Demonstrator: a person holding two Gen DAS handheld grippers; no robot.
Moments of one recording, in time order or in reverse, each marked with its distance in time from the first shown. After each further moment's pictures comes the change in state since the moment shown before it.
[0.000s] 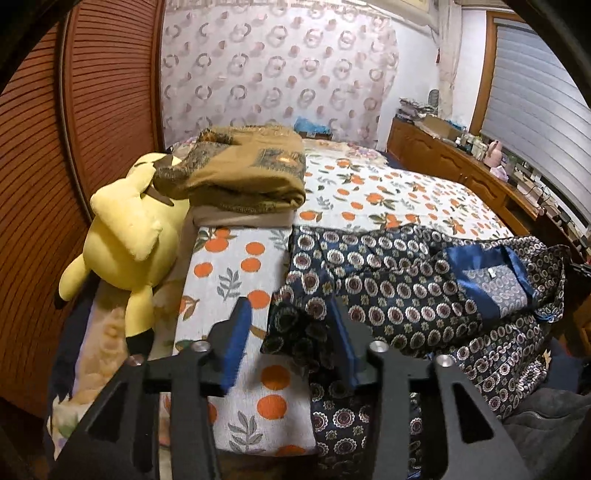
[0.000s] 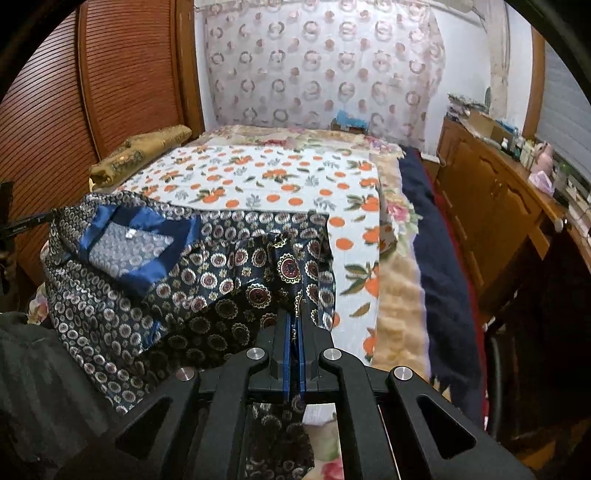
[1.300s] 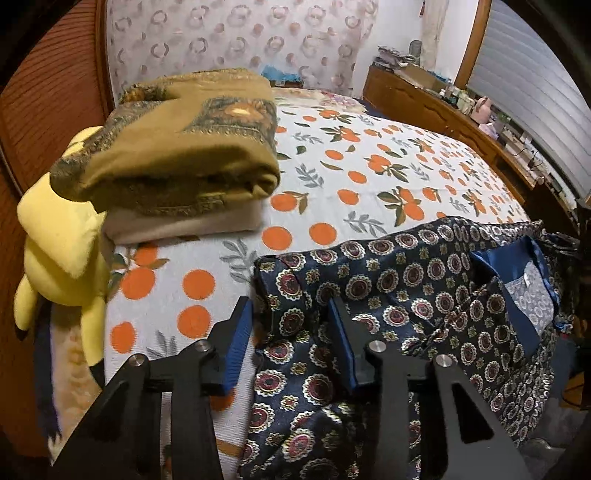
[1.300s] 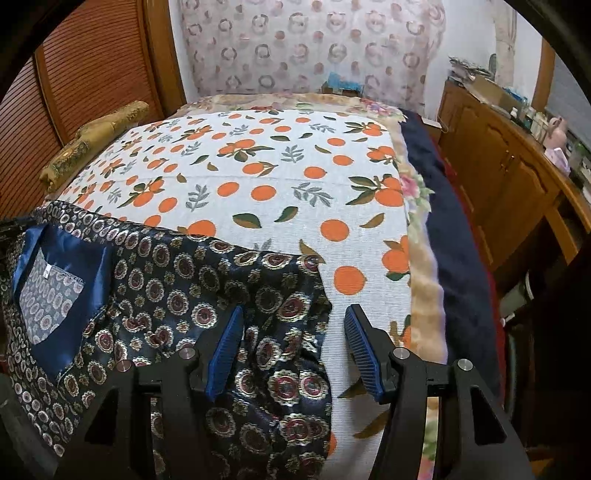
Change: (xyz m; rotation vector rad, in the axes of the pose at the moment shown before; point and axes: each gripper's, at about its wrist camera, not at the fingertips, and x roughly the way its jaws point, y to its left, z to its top) left arm 0.113 -0.006 0.044 0.069 0.224 -0.112; right arm 0.143 -0.022 0.038 0.055 0.162 0.001
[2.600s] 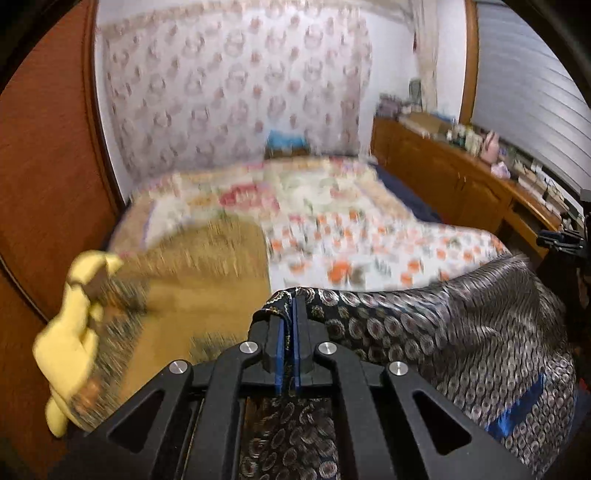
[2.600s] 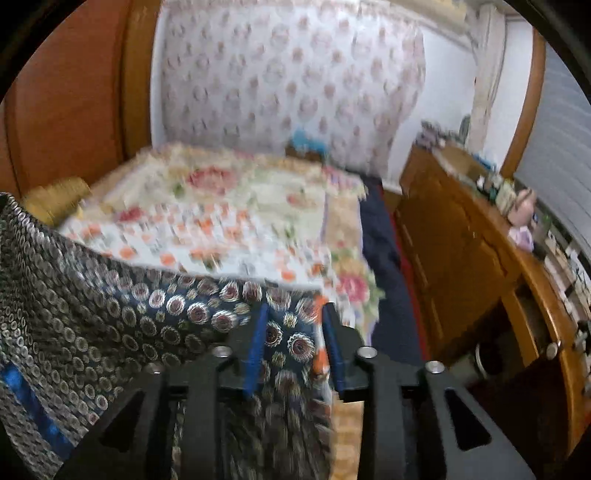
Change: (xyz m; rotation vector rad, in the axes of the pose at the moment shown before) left arm 0.014 -0.017 0.175 0.067 -0.183 0.082; right arm 0.010 0.007 0.159 -0.029 -0.126 -0.223
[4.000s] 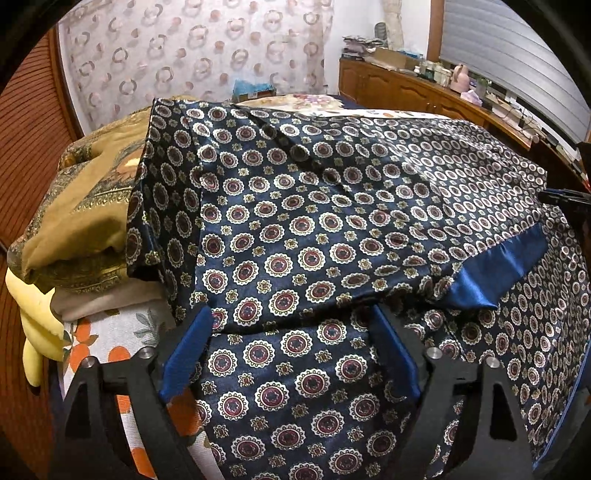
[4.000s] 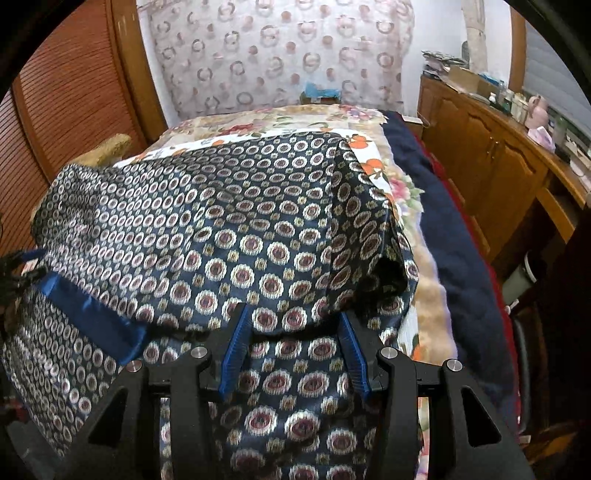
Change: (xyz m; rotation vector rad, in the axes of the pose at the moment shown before) left arm -0.012 -0.060 -0.148 0.116 0.154 -0.046; right arm -0.062 -0.049 -0.136 0.183 0.090 0.179
